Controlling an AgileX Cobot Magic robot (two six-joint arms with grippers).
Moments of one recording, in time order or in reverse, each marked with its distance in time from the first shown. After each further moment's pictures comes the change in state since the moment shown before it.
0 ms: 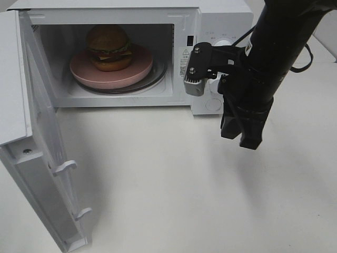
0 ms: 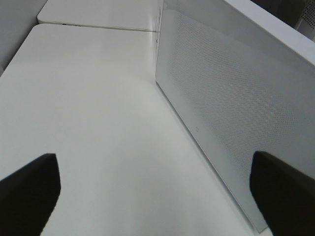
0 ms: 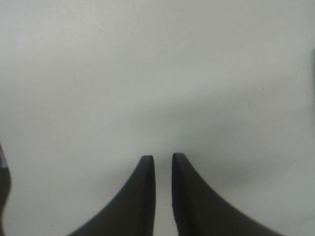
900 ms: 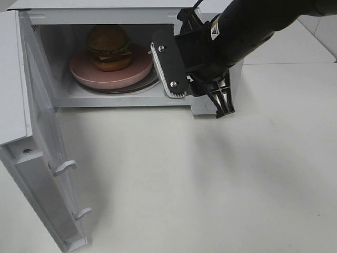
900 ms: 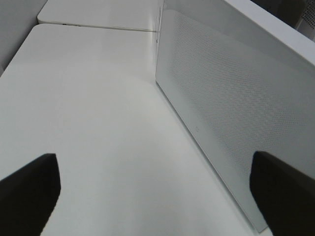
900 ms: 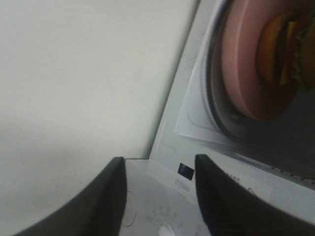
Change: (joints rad) left arm 0.000 0.000 0.000 0.000 0.000 0.000; right arm 0.110 0.000 0.000 -0.190 -0.512 -0.332
